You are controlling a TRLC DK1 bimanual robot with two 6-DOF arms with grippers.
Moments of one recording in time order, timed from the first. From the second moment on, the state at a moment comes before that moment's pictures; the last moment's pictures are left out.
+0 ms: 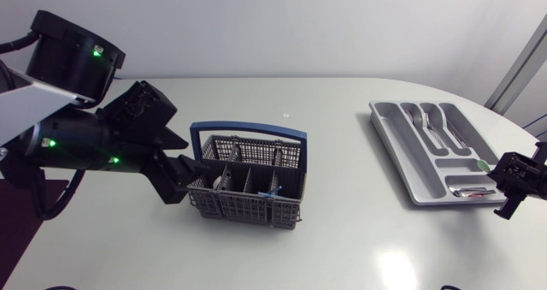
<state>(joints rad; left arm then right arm) -0.50 1.15 0.93 -0.64 0.11 0.34 -0.74 1.69 0.75 0.09 -0.39 -1.54</state>
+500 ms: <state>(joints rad) -0.55 1.13 0.92 -0.67 0.06 0.35 -0.75 1.67 0.69 0.12 -0.37 -1.58</state>
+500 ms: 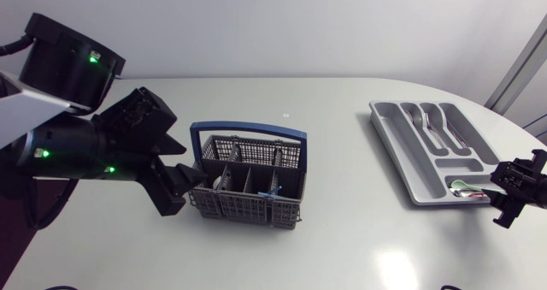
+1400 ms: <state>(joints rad) -0.68 1.40 1.04 -0.74 -0.15 0.16 -0.39 1.17 0.62 -0.26 -0.22 -1.06</state>
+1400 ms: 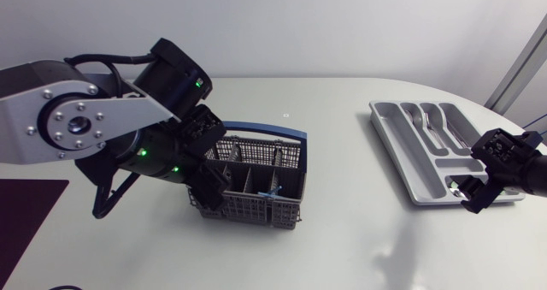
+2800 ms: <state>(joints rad) -0.69 1.55 1.07 -0.71 -0.33 0.17 -0.19 0.99 0.61 -0.35 -0.14 -0.94</state>
